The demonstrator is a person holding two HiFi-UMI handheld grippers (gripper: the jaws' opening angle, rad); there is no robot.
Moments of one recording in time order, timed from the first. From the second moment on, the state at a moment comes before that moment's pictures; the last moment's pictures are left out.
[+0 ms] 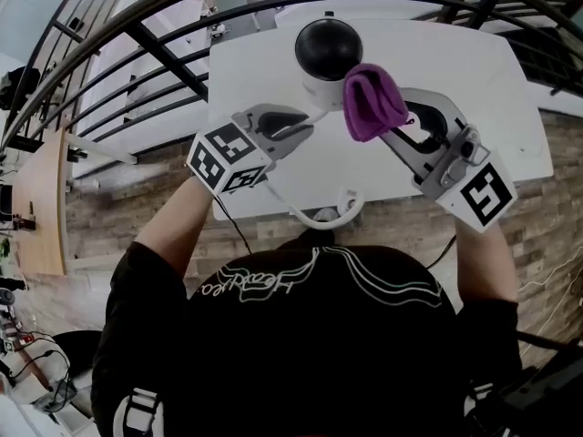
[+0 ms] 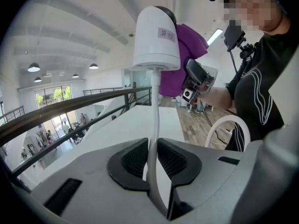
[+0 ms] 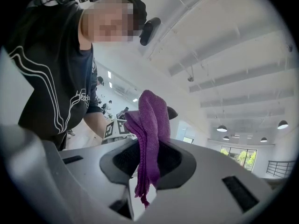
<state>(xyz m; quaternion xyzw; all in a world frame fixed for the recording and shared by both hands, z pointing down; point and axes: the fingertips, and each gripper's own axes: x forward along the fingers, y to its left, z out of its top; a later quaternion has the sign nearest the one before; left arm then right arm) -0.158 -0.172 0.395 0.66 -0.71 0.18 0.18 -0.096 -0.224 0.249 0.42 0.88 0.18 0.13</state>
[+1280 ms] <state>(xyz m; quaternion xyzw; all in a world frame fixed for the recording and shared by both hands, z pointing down) -0.154 -0.177 0.401 0.73 -0.63 0.18 0.17 -0.062 -0.245 0.291 0.23 0.97 0.08 0.07</state>
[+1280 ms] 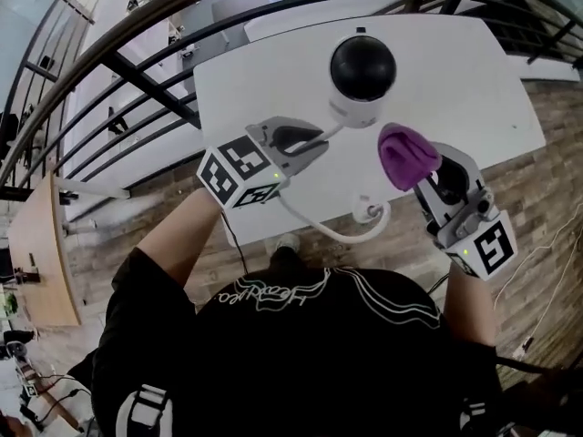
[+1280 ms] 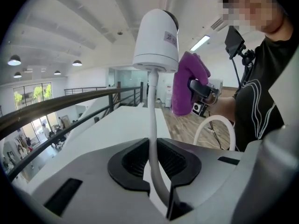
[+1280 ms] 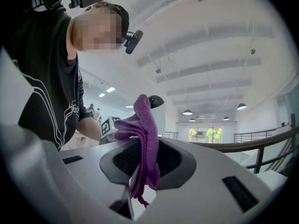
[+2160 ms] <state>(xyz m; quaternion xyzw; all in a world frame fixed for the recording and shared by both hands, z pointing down) -0.142 -0.170 0.390 0.84 -0.49 0.18 0.16 -0.030 -0.170 0.260 -0.03 0.97 0.23 0.03</state>
